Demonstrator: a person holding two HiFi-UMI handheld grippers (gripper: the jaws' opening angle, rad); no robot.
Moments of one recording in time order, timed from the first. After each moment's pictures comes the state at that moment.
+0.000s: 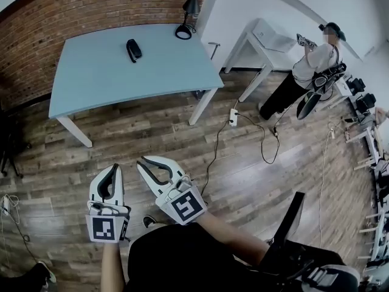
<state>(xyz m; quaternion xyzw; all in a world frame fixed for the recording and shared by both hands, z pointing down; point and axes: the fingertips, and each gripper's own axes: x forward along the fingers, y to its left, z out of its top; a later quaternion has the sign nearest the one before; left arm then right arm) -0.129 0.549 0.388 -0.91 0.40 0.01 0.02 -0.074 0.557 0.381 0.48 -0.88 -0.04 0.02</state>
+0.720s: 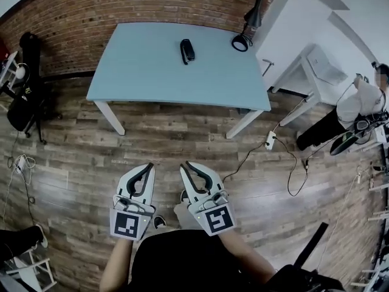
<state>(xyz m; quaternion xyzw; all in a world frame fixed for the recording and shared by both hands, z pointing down) -0.124 0.509 0.404 -0.90 0.43 -0.02 0.04 -0.046 0.516 0.403 0.48 -0.88 -0.04 0.03</state>
